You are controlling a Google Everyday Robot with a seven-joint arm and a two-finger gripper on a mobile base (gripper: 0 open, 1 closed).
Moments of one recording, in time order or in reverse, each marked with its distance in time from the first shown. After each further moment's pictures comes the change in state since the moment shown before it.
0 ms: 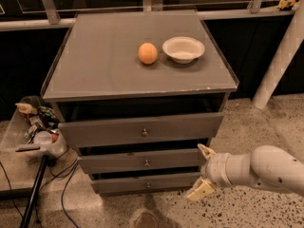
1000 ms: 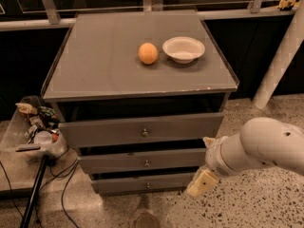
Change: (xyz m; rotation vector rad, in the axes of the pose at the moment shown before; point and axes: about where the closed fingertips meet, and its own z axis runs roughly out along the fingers) arm -0.045 0.011 -0.061 0.005 0.288 0.076
